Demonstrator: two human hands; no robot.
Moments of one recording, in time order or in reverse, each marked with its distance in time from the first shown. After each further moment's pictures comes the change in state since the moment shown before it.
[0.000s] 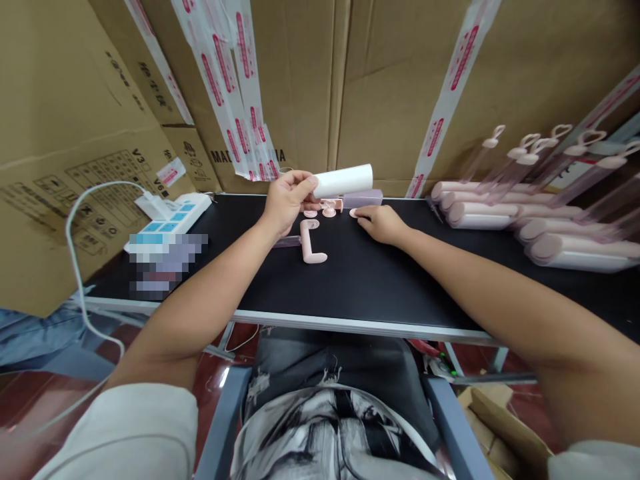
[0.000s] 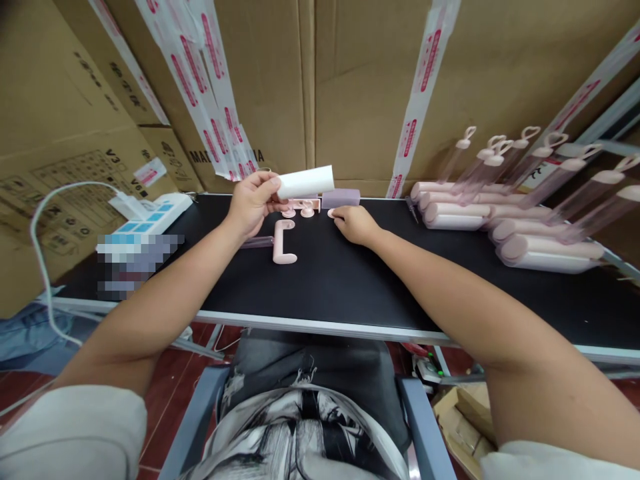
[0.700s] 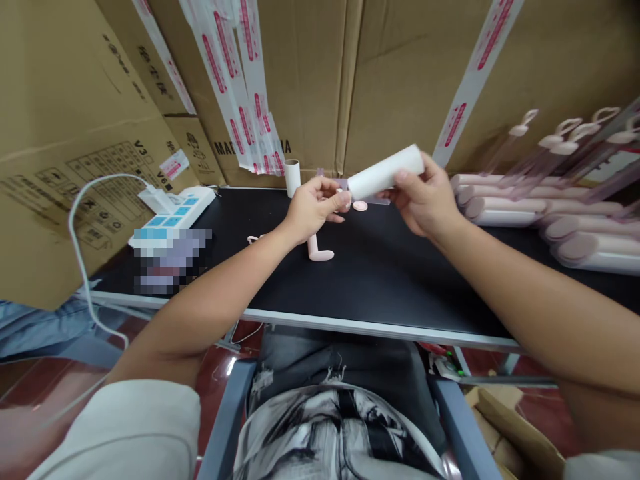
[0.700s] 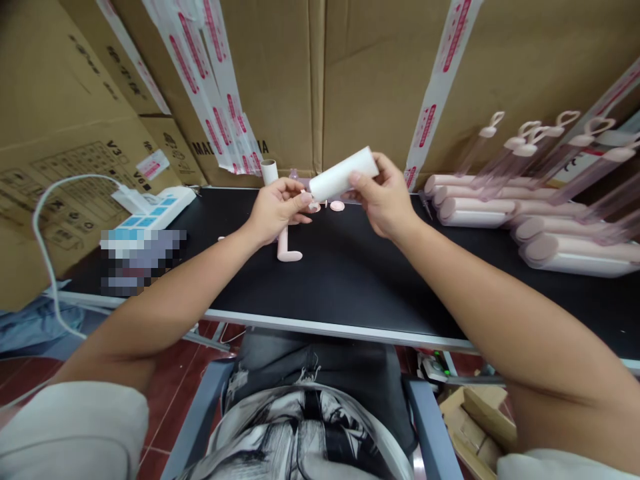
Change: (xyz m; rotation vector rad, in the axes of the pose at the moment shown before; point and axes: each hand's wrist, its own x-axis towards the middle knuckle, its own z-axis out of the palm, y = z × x) left_hand -0.020 -0.019 0.022 0.023 -0.154 -0.048; right_hand -0.002 -0.062 -0.057 1.266 0.547 0.079
